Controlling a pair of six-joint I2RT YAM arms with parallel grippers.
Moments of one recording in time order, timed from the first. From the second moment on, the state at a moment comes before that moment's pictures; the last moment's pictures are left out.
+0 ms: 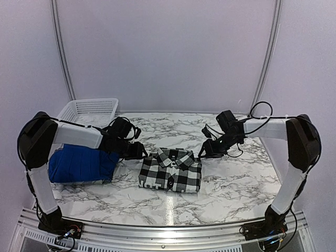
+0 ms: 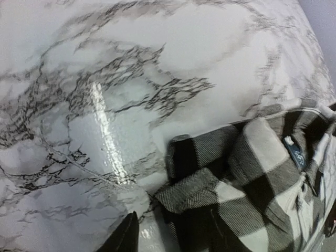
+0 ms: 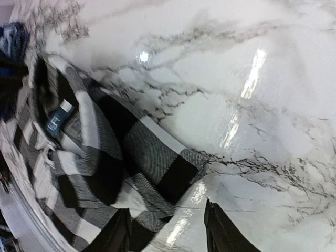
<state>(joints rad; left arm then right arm) -0.63 1.90 1.12 -0.14 0.21 -0.49 0.41 1.80 1.15 -0.51 -0.45 0.18</state>
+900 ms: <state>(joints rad) -0.71 1.82 0.90 0.14 0.46 -0.73 0.44 1.80 0.80 -0.06 -0.98 0.42</state>
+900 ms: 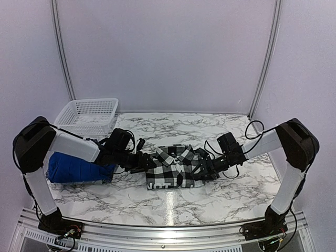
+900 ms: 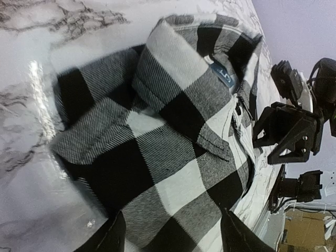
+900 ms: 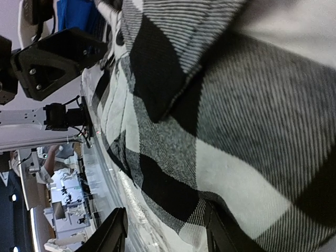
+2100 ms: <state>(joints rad) -0.60 1.47 0.91 -0.18 0.07 -0.89 1.10 1.98 1.32 -0.44 -0.07 -0.07</state>
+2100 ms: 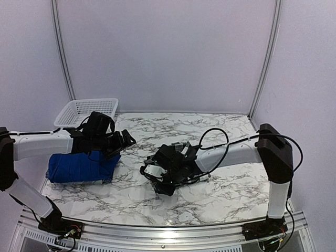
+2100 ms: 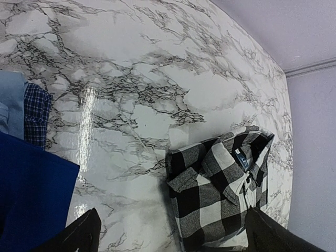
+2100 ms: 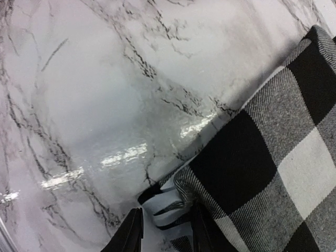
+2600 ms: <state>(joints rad) -0.58 1.50 0.88 -0.21 0.07 -0.93 1.12 2.01 1.32 -0.40 0.08 -0.07</state>
